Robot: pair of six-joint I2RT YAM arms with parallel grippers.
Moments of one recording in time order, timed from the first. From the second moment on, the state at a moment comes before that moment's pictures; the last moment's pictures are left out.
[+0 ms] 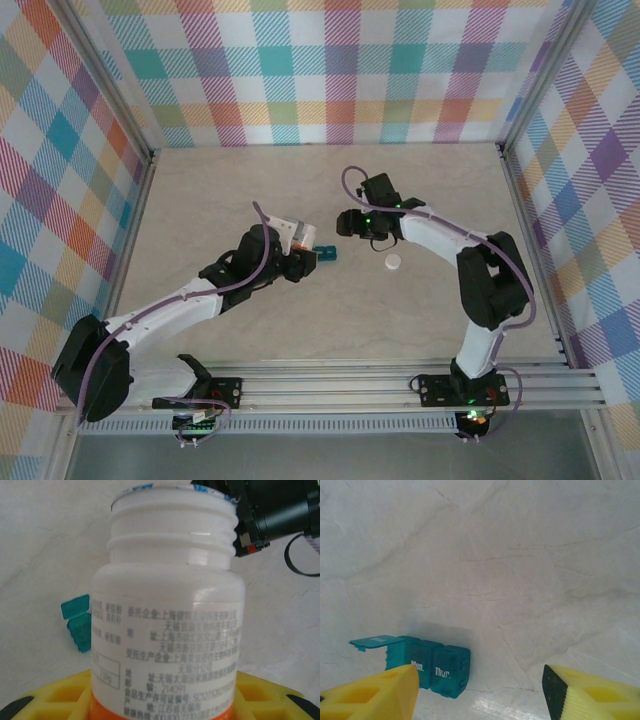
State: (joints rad) left arm -0.69 1.23 0.73 -0.08 0.07 -0.35; right arm 0.51 1.82 1.29 -0.44 -0.18 0.49
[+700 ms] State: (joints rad) left arm -0.68 1.28 0.60 0.00 0.09 -0.37; right arm 0.54 2.09 1.58 -0.60 -0.18 0.35
